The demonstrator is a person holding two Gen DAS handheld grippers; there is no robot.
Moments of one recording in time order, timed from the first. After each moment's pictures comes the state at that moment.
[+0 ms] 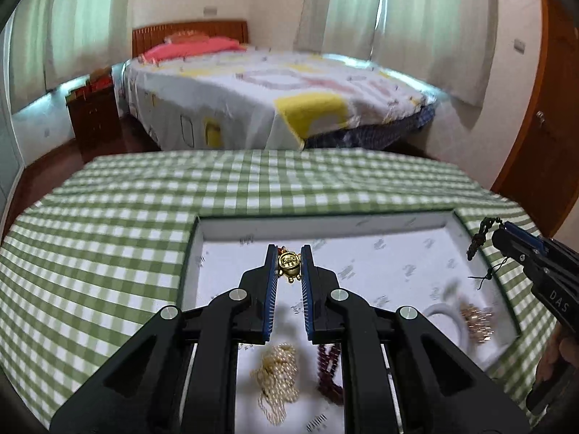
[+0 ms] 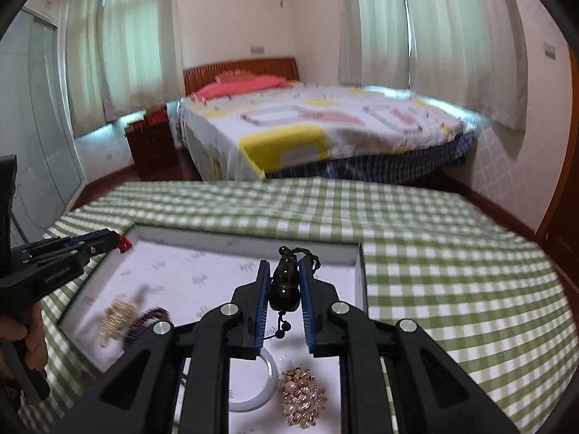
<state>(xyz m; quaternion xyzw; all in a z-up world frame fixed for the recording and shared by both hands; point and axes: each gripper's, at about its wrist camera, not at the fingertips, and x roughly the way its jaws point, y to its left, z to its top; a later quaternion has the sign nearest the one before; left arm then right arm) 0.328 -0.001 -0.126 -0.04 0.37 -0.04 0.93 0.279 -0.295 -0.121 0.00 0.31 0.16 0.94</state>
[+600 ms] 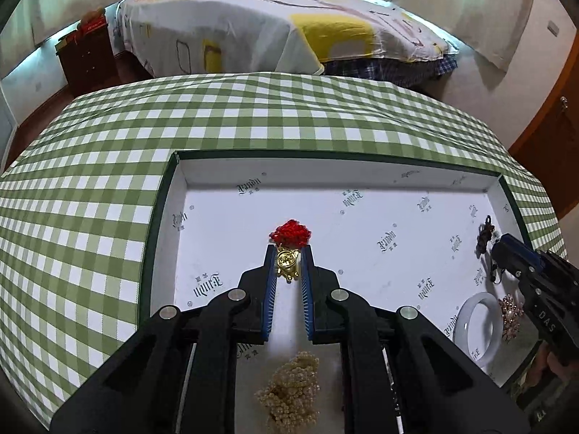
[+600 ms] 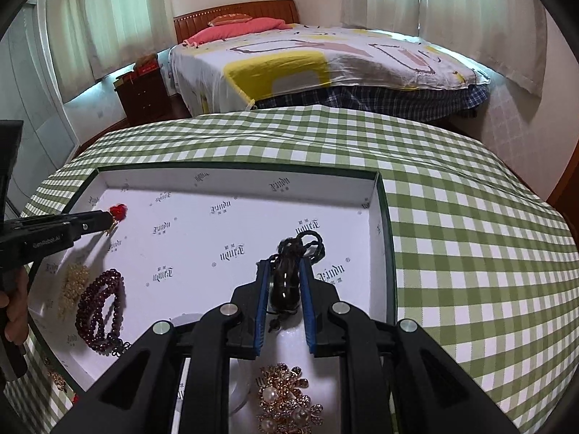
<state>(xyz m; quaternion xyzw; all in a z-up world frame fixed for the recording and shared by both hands) 0.384 0.007 -0.175 -0.05 0.49 -0.03 0.87 0.312 -0.289 -0.165 -0.01 0.41 0.16 0.90</state>
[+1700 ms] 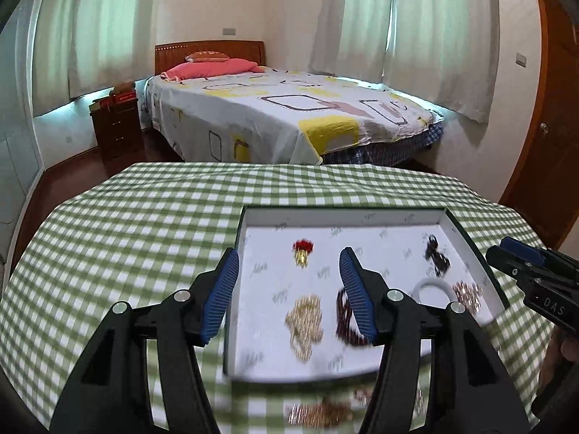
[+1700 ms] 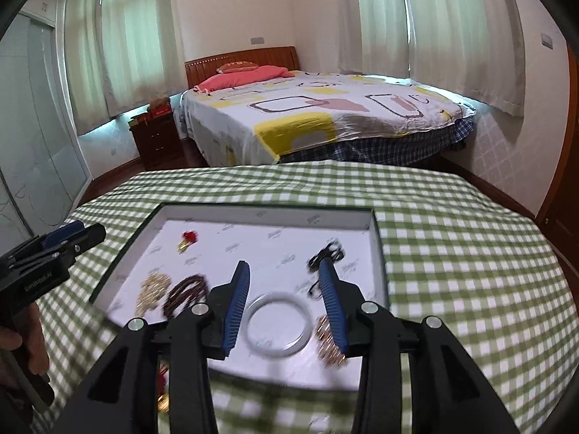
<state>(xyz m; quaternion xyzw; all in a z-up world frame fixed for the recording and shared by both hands) 0.237 0.018 -0.095 -0.04 0.31 0.00 0.95 0.212 -0.285 -0.101 0.02 0.33 0.16 0.93</state>
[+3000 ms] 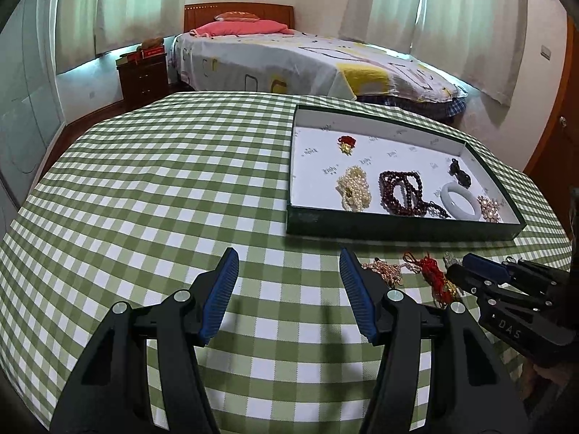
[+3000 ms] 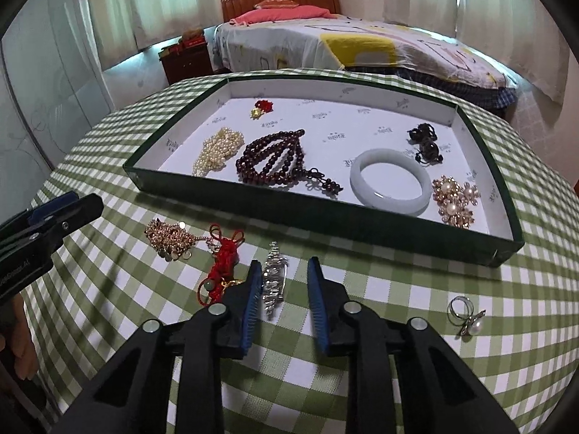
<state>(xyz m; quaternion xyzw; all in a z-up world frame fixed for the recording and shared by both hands) 0.148 0.051 -0.153 -0.06 0.38 0.04 0.92 0.154 -0.218 -0.179 -0.04 0.43 0.22 0.87</state>
